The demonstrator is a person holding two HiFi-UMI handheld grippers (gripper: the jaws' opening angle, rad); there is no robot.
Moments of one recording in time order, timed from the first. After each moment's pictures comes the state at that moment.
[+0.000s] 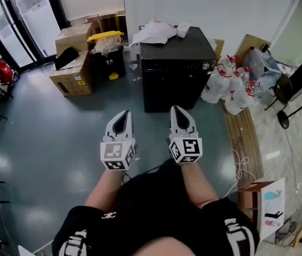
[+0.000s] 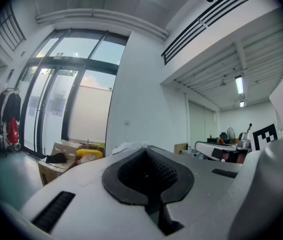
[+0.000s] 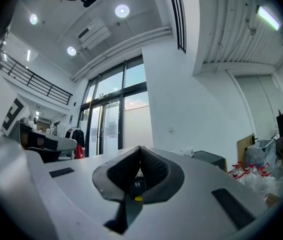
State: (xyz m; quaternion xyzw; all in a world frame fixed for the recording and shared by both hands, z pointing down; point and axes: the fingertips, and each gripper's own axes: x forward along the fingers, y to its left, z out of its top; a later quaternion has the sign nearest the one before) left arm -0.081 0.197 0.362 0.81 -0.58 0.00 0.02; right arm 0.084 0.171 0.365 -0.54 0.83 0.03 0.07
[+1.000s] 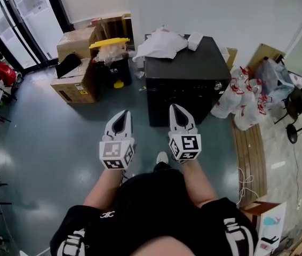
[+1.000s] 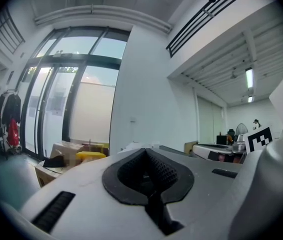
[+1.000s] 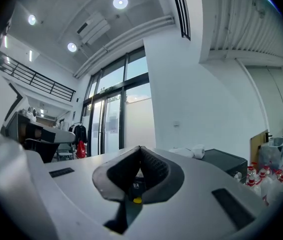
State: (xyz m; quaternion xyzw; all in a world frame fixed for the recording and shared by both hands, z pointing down) left arm -0.092 -0.008 0.368 0.79 -0.61 0.02 0.02; right arm 0.069 -0.052 0.384 -0.51 0.86 0.02 0.05
